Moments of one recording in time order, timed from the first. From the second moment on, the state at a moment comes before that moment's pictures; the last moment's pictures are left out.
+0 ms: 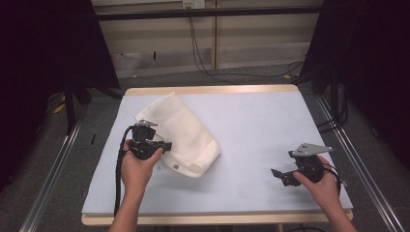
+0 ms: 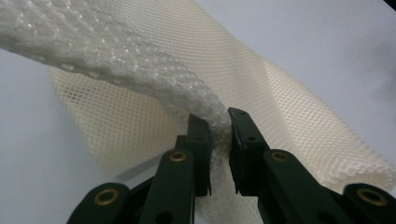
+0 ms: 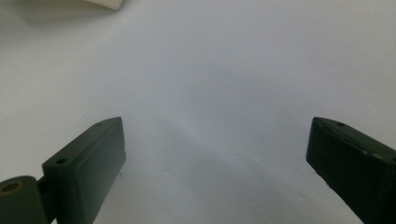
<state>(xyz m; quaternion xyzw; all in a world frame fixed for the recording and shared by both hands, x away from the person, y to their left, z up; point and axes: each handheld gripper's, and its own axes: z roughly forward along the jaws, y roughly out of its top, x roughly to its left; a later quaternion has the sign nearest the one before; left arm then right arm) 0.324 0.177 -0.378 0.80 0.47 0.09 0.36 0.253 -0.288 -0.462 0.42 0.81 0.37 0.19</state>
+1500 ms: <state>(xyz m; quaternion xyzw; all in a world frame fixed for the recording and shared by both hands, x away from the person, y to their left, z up) 0.353 0.095 -0.358 0.81 0.42 0.09 0.39 0.255 -0.282 -0.464 0.41 0.81 0.37 0.18</state>
